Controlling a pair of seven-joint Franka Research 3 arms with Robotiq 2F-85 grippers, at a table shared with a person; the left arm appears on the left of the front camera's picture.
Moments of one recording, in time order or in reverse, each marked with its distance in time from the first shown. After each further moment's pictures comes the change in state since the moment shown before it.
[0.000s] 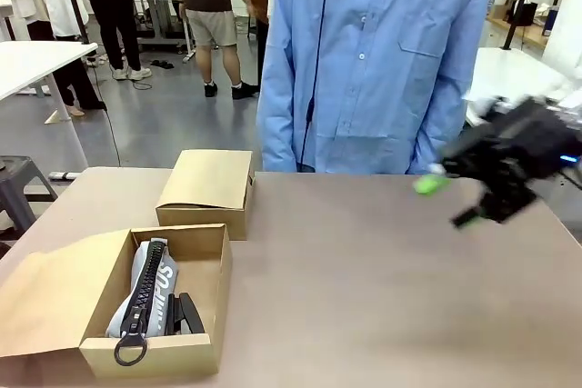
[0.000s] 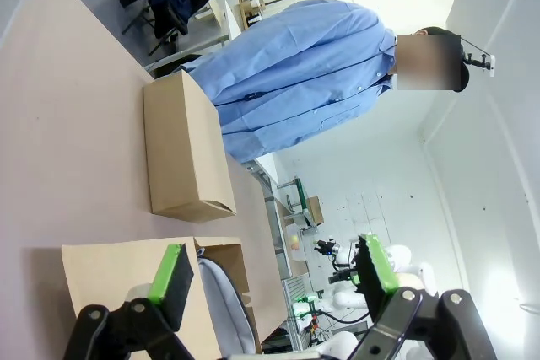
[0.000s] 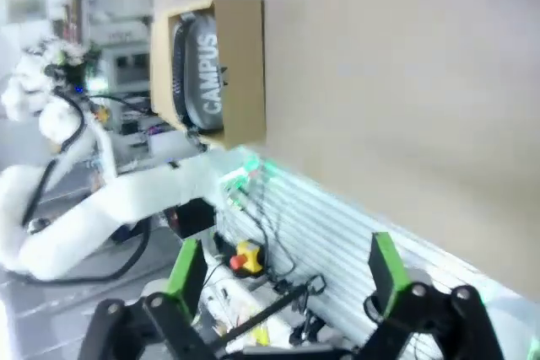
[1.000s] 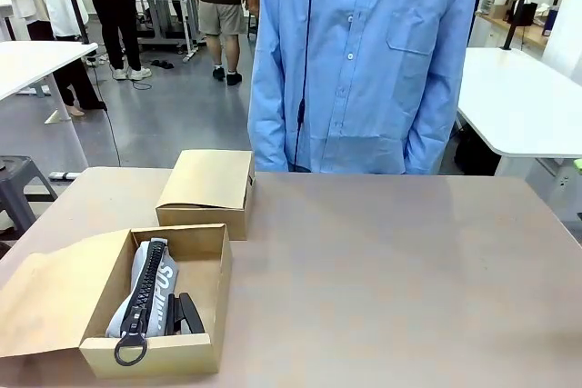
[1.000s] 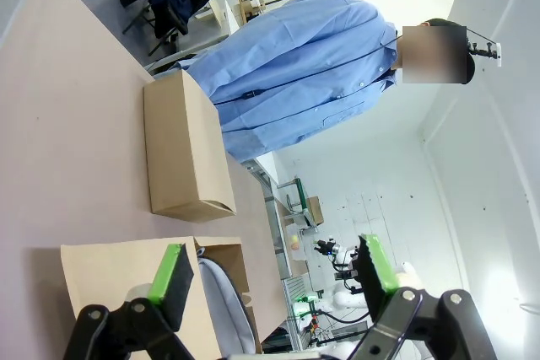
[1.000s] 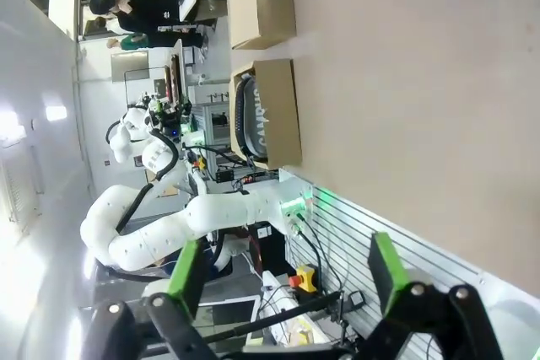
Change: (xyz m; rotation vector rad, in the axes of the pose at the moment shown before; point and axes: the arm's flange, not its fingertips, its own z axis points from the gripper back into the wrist) left arm 0.000 0.000 0.000 0.000 0.000 0.001; right arm -0.035 -0.127 0.123 0.269 -0.198 -0.119
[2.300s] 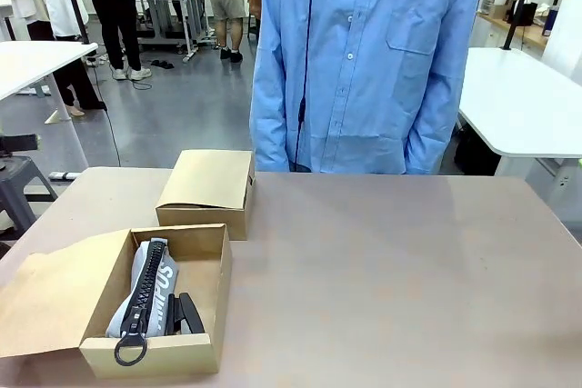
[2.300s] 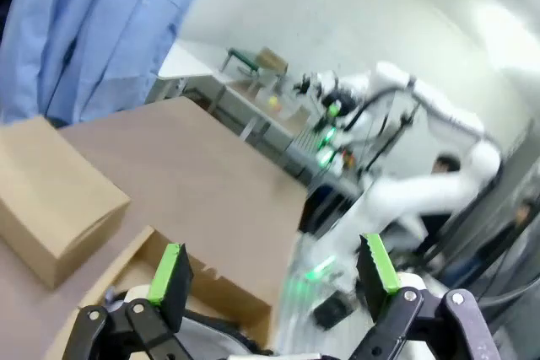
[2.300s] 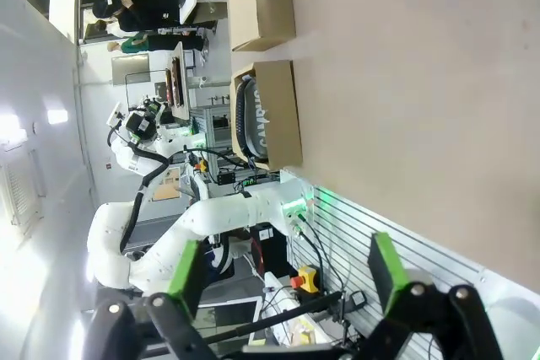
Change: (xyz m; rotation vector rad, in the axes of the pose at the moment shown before) left arm -0.051 -0.127 -0.129 -0.317 0.447 -0.716; right arm -0.002 -0.002 0.006 0.002 -0.010 -0.011
